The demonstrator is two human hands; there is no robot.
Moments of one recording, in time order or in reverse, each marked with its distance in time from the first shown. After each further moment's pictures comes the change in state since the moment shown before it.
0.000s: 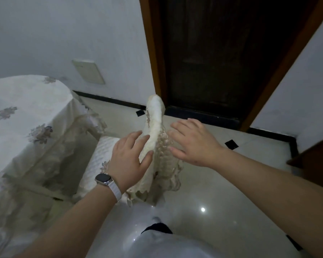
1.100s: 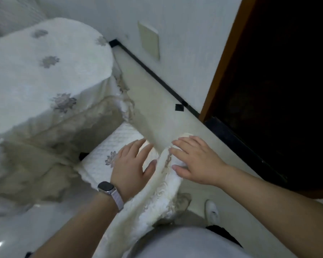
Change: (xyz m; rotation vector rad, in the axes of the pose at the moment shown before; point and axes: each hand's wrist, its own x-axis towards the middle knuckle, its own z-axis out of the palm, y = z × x) left_hand 0.141 -0.085 0.094 0.097 0.003 -0.558; right_hand 0.261 0.135 0.102 0.152 -0.103 -0.622
